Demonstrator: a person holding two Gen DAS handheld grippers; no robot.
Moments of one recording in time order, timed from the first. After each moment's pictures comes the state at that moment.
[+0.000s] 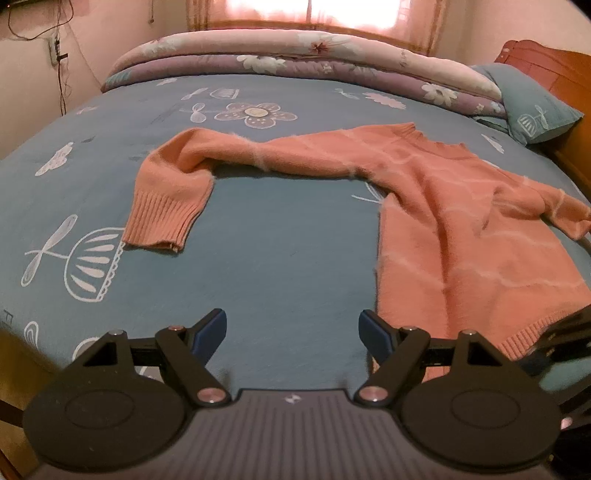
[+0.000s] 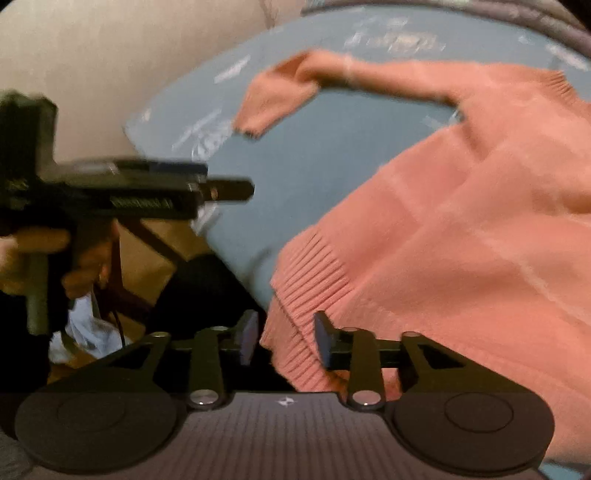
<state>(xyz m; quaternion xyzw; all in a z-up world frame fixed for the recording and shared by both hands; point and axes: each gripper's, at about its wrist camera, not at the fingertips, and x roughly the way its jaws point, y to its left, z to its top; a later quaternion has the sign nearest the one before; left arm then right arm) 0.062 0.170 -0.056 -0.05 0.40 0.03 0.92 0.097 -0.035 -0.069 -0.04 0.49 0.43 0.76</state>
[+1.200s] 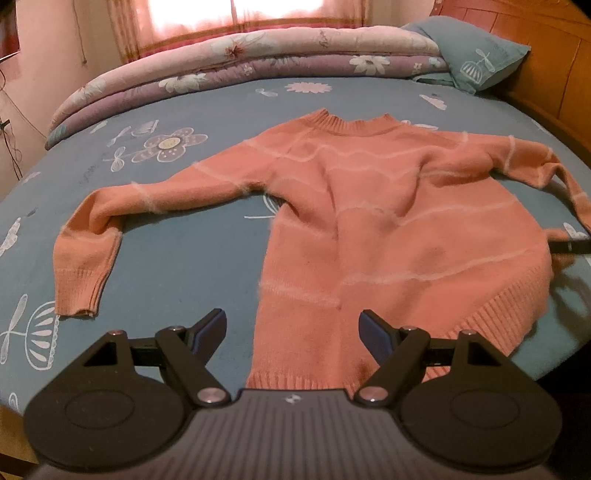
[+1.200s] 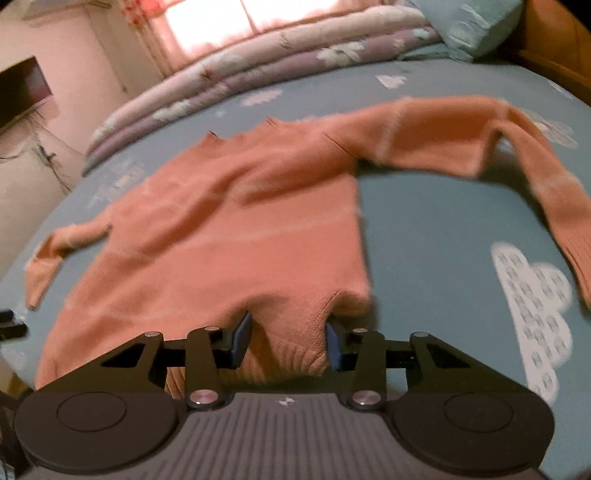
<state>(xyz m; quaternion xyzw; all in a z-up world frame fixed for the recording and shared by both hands) 0.099 0.059 -0.038 0.05 0.41 -0.03 0.91 0.128 -0.308 -0.093 0.13 0.39 0.13 0.90</state>
